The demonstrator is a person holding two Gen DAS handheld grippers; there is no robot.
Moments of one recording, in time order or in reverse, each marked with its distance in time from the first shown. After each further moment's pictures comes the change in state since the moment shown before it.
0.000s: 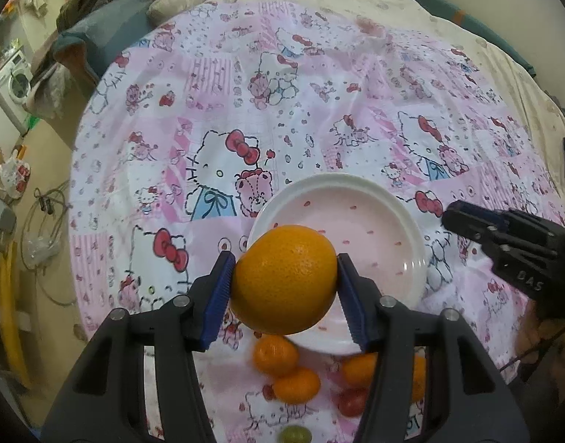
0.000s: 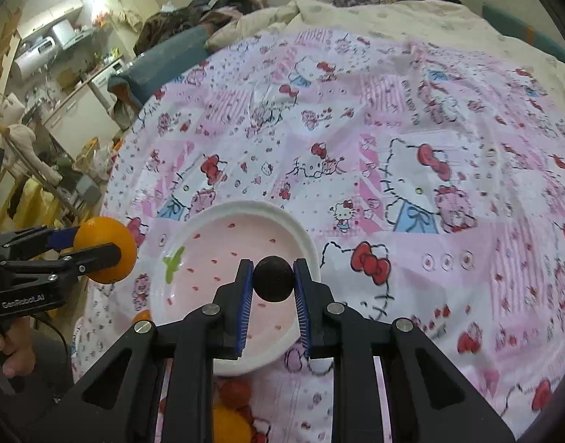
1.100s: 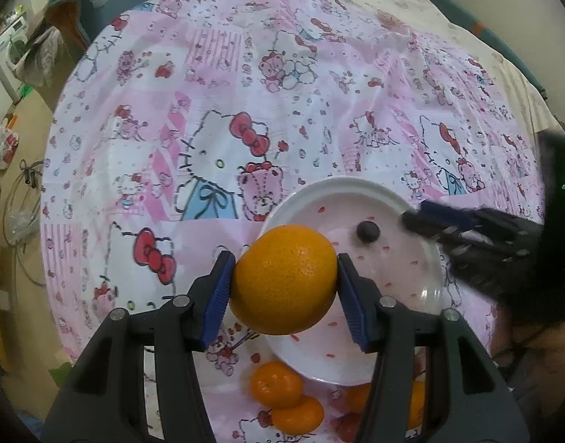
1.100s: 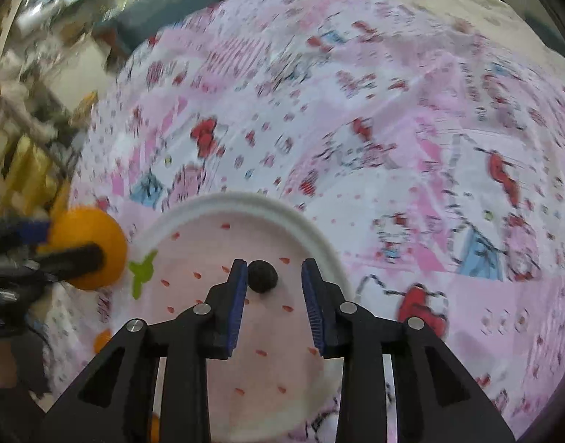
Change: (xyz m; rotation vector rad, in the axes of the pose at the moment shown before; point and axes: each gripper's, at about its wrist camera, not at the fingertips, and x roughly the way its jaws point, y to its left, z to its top) left arm 0.040 0.020 0.012 -0.076 0.053 -0.068; right arm 0.058 0.011 0.032 -0.015 0.092 -0.029
